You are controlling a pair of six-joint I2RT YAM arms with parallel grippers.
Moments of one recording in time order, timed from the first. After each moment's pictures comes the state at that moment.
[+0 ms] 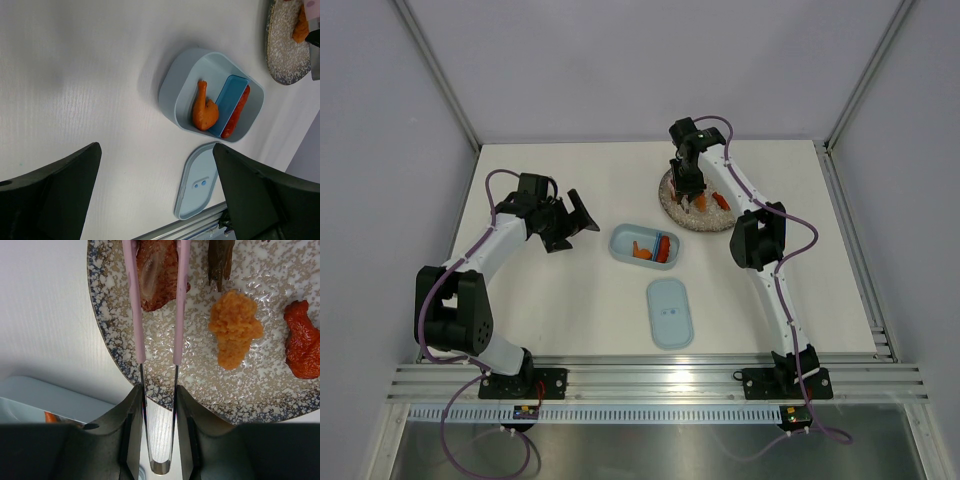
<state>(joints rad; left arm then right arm) -0.15 1.52 1.07 -0.53 0.33 -0.64 0.42 2.55 2.57 -1.25 0.03 0.28</state>
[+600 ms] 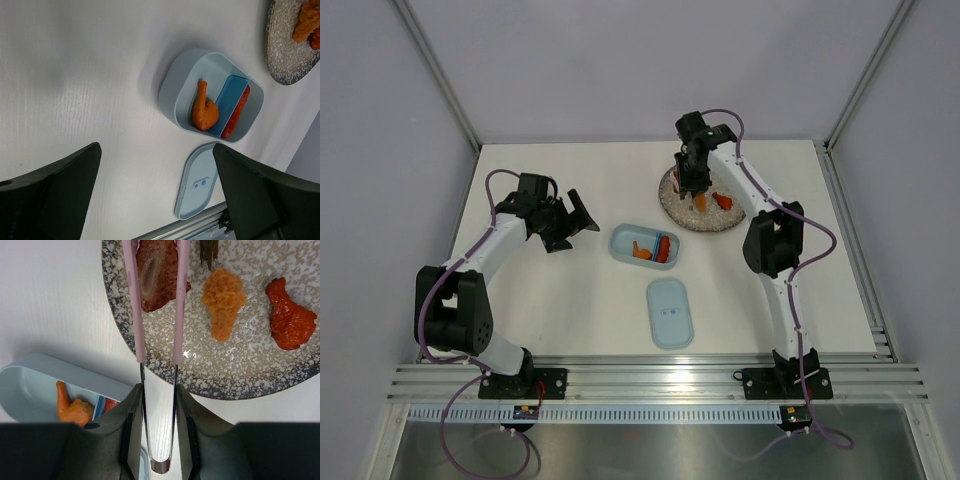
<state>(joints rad) -0.15 1.52 1.07 -0.53 0.33 -0.64 0.42 2.36 2.35 -1.16 0.03 0.29</state>
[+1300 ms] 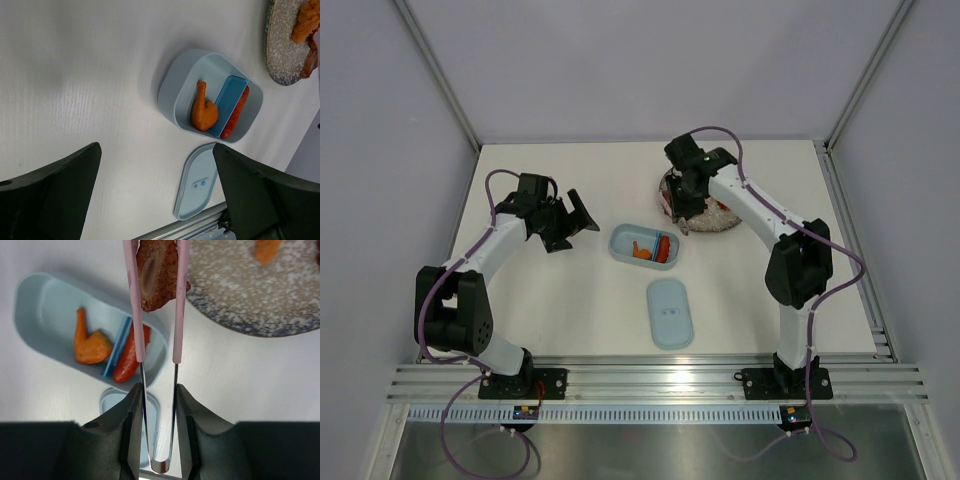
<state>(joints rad) -0.15 1.52 1.07 -0.53 0.33 -0.65 0.52 1.99 1.88 -1.02 0.04 0.33</state>
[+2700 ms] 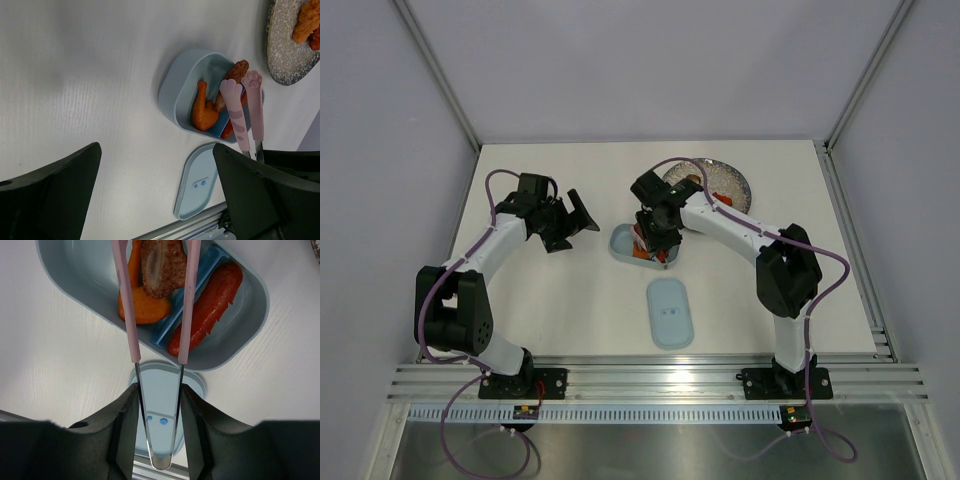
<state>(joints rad) -0.15 1.52 1.07 -0.53 0.33 -0.65 0.75 1.97 1.70 -0.94 0.03 0.40</state>
